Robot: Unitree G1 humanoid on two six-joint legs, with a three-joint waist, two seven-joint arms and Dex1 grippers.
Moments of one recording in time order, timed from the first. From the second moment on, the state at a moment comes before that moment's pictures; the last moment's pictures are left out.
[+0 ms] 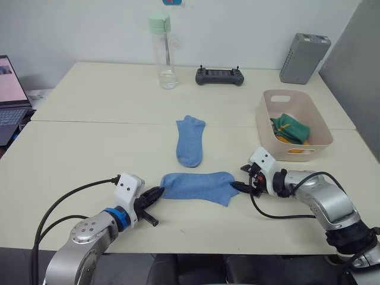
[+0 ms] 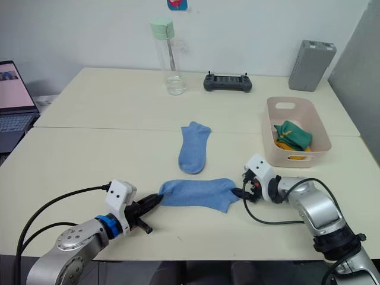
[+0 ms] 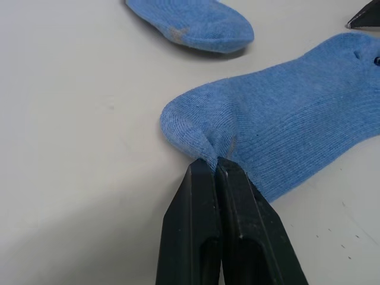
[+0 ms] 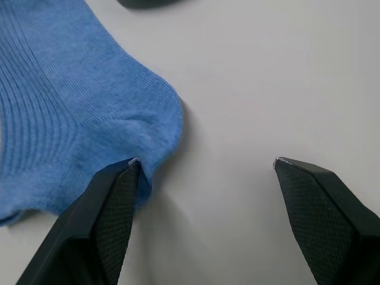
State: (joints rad) left arm 0.17 0.51 0.11 -0.50 -0.41 0.61 -0.54; right arm -0.34 -0.65 0.22 -0.25 0.30 0.78 0.71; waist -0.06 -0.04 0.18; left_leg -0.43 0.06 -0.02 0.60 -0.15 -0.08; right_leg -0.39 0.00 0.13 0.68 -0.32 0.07
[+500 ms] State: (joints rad) left arm 0.16 0.55 0.12 -0.45 -0.44 0.60 -0.61; right arm -0.34 -0.64 0.16 -0.31 0.34 0.77 0.75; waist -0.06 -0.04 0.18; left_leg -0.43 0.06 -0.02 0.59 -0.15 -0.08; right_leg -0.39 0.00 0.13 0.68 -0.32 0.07
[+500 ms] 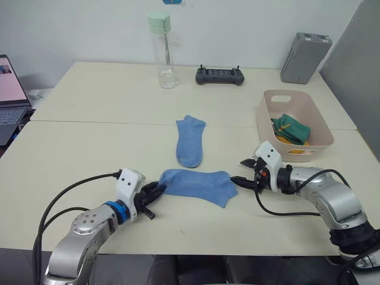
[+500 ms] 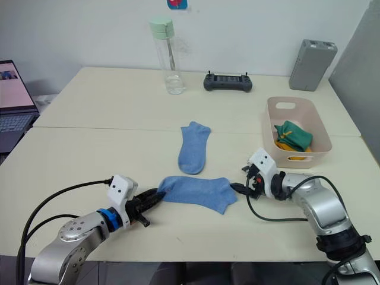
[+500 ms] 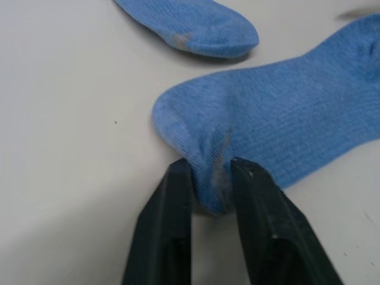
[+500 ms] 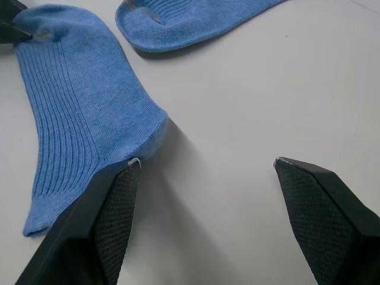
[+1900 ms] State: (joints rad) left arm -0.07 0.70 -0.01 -0.10 -0.26 0.15 -0.96; right arm -0.25 -0.54 0.29 -0.26 0.24 0.42 0.89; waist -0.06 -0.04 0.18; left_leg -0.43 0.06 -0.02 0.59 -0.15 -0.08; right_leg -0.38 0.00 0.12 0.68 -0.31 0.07
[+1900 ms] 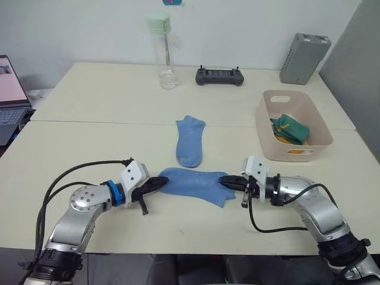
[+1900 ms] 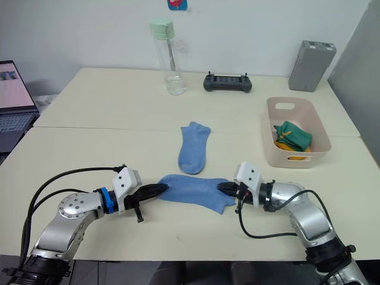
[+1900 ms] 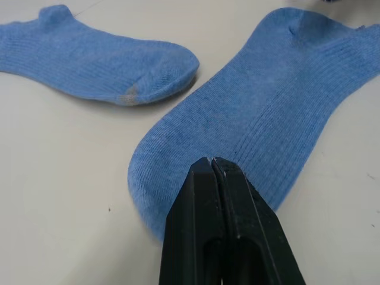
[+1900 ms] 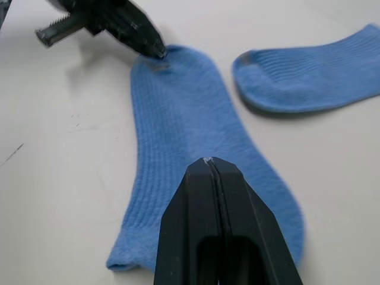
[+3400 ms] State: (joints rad) left arm -0.15 0.87 -0.08 0.09 -0.14 -0.32 -1.30; right arm -0.28 -0.72 0.42 -0.29 0.12 0.18 1.14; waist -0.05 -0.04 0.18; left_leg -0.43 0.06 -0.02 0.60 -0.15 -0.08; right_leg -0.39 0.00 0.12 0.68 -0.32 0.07
